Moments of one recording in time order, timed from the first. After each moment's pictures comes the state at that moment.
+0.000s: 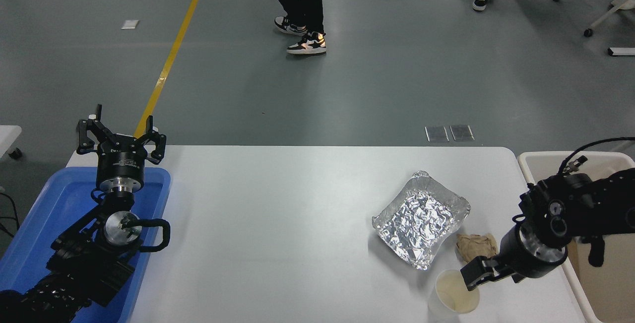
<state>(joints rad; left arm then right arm) -0.61 0.17 -1.00 -0.41 -0.12 -0.53 -0.60 1.47 -0.55 -0.94 1.46 -0.67 0.37 -0.13</state>
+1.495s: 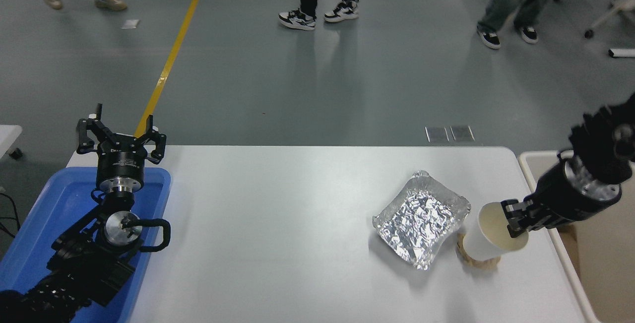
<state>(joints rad) -0.61 0.17 -1.00 -0.41 -0.11 -0.53 -0.60 2.22 -0.68 -1.21 1.67 -0.45 0.63 -0.12</state>
